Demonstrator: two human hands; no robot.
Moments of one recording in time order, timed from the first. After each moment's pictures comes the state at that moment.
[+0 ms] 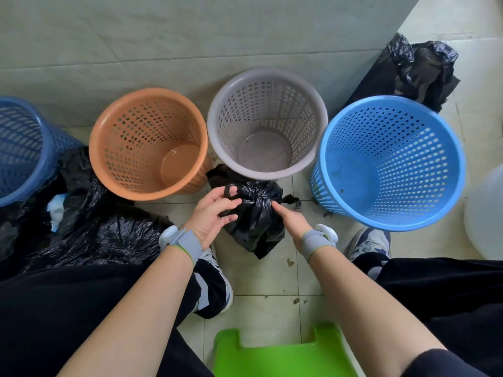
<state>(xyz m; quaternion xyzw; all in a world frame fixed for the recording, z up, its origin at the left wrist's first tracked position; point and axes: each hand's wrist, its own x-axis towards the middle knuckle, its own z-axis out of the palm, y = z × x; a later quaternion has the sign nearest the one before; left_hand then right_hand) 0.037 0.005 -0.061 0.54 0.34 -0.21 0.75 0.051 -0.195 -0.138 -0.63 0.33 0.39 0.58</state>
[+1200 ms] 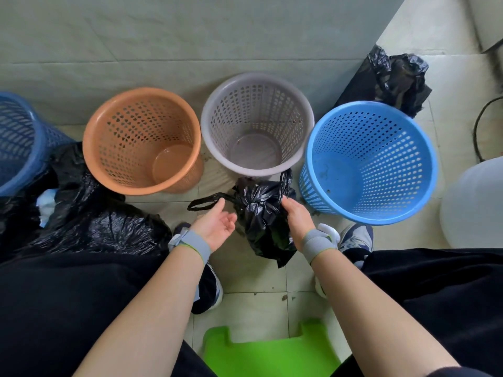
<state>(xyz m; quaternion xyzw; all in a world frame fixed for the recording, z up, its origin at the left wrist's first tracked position) 0.021 -0.017 -0.091 0.32 0.53 -0.21 0.76 0.044 -0.213 -0.102 -0.64 0.29 0.32 0.63</state>
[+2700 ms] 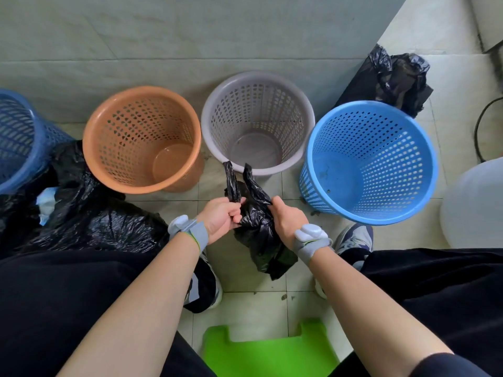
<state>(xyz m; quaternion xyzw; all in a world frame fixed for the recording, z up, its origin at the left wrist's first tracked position) 0.036 -0.026 -0.081 0.50 0.36 -0.30 0.73 0.038 -0.217 -0.094 -0.91 -0.07 0.30 0.28</state>
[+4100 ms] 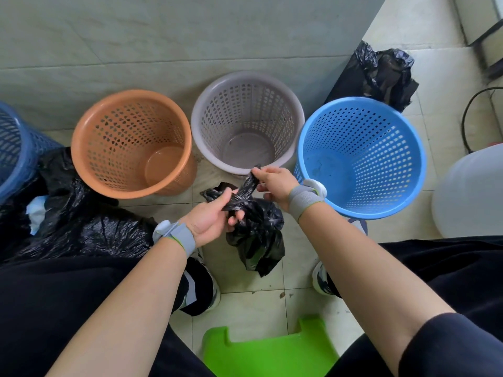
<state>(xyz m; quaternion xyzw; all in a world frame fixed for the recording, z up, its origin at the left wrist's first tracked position) 0.035 -0.015 -0.064 0.46 0.24 -0.39 0.76 0.110 -0.187 -0.058 -0.69 0.23 0.34 0.59</state>
